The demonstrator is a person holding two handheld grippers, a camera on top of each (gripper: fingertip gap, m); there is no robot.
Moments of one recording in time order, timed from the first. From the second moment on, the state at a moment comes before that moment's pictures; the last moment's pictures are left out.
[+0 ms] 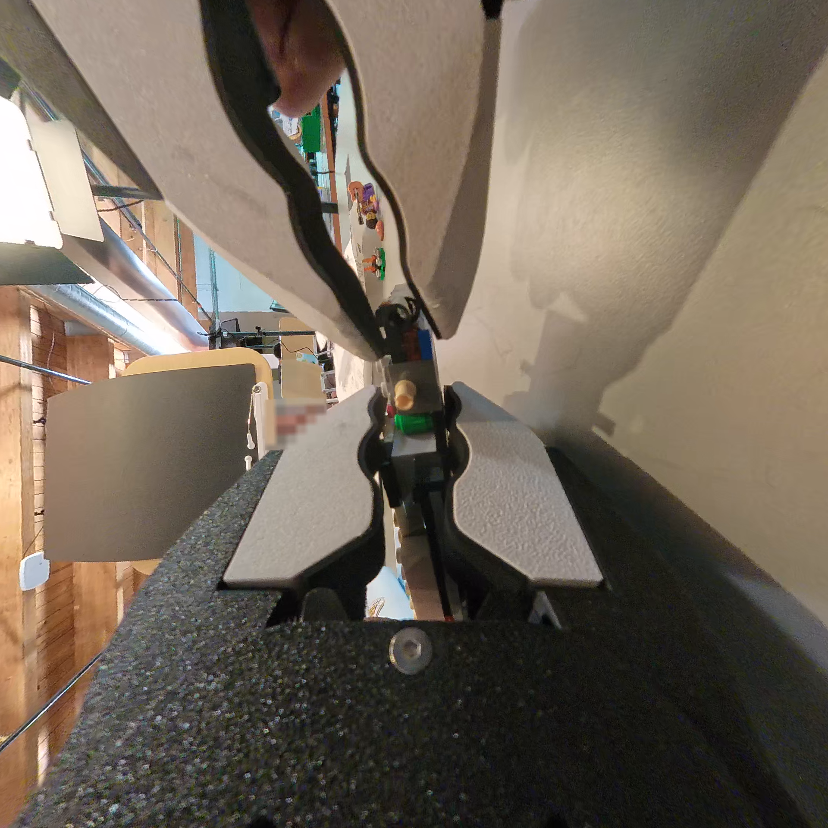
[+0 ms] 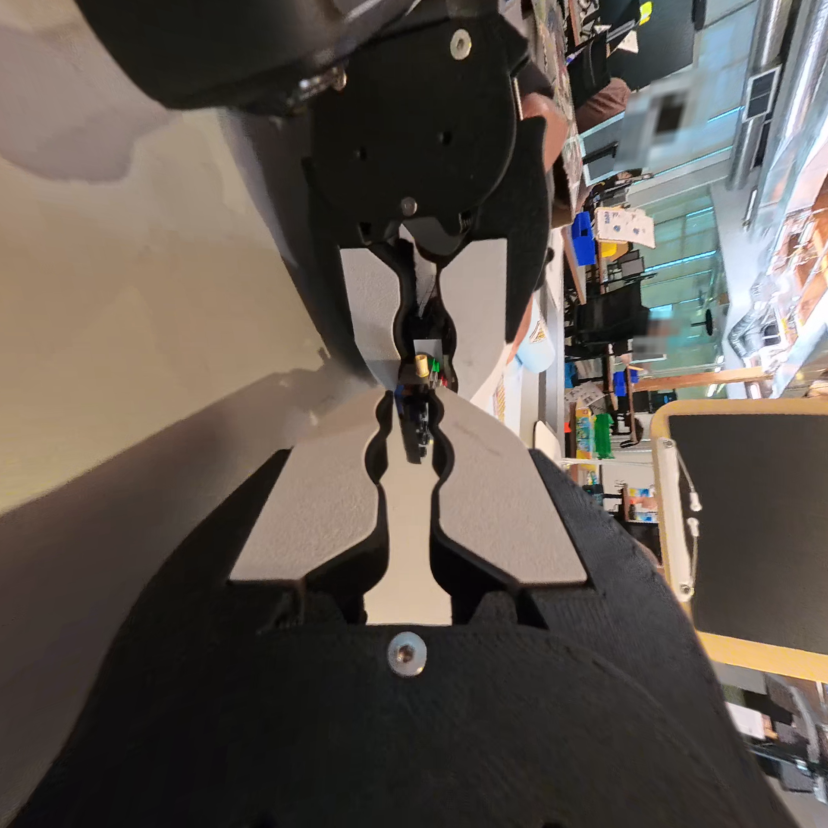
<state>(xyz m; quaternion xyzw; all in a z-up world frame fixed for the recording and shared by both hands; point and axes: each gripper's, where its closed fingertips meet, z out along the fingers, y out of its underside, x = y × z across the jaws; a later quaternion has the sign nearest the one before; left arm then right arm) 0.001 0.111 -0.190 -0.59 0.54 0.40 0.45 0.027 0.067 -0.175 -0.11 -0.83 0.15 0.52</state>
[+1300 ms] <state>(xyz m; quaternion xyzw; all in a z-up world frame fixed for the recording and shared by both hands) 0.005 0.109 -0.186 -0.59 0.55 0.38 0.45 0.028 0.067 -0.172 -0.06 -0.84 0.12 0.53</state>
